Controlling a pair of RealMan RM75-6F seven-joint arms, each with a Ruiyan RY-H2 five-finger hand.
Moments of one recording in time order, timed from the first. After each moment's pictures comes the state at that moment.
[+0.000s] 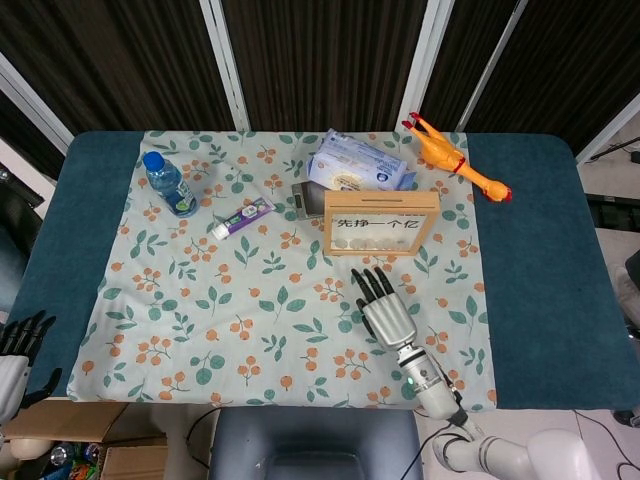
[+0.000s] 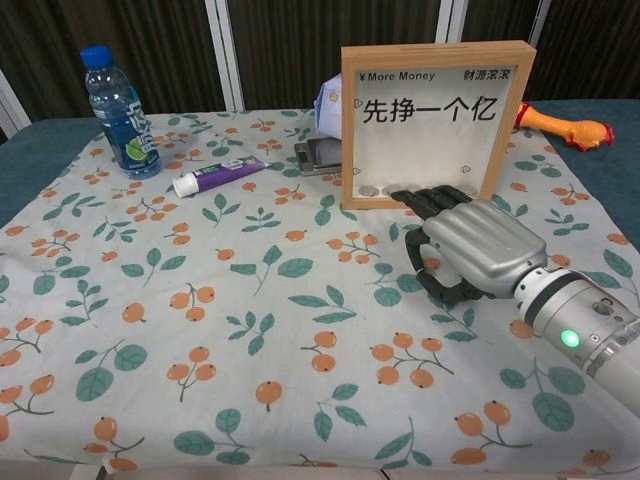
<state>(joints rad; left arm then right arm) -0.07 -1.27 0.02 -1.13 1.54 1.46 -0.29 0.55 -1.98 0.09 -0.88 -1.51 1.20 -0.34</state>
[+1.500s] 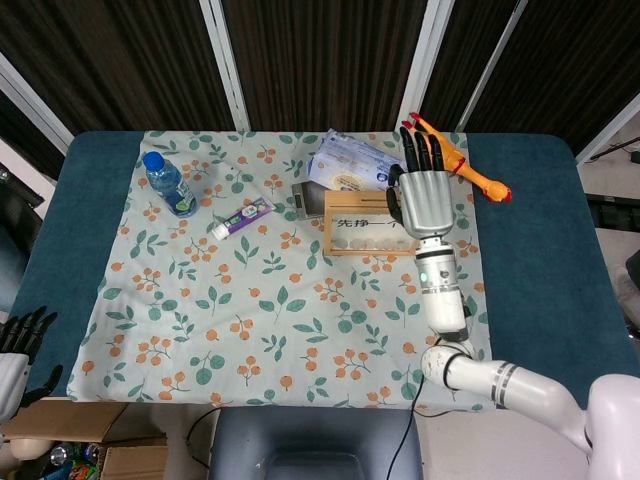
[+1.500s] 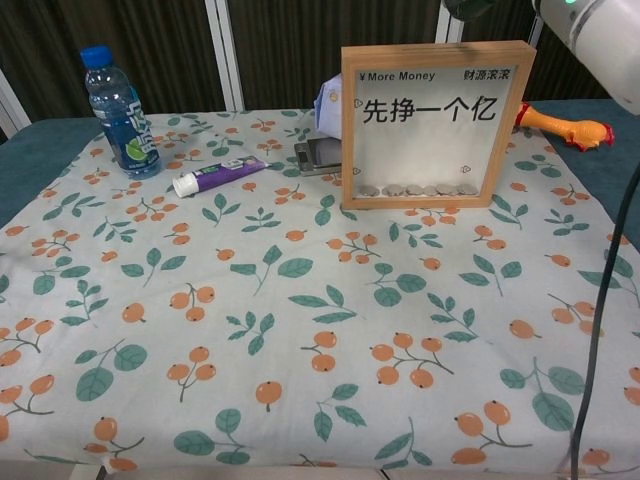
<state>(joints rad) -0.07 -1.24 0.02 -1.19 1.56 1.50 -0.26 0.83 -1.64 0.56 -1.35 -1.03 1.19 -0.71</state>
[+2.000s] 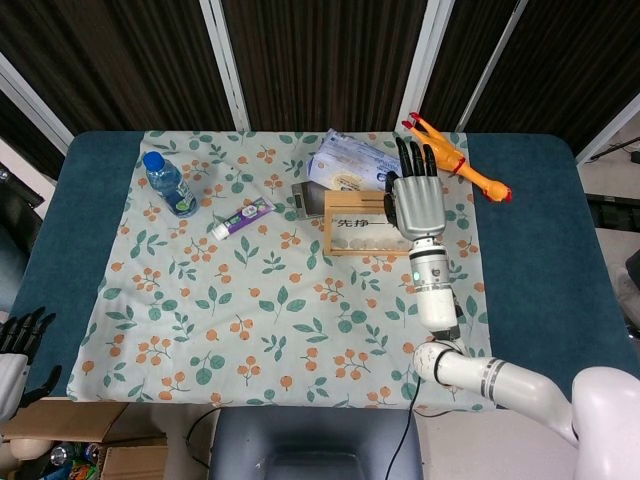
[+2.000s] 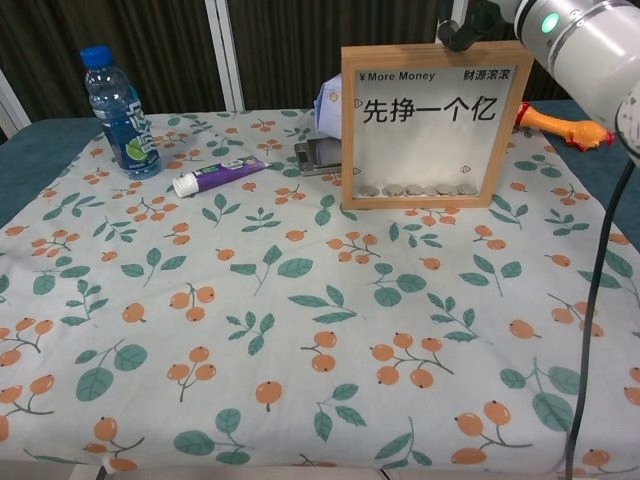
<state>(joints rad) -0.07 -1.24 0.02 -1.19 1.56 1.49 -0.25 0.88 -1.66 0.51 -1.29 -0.93 1.18 -0.72</state>
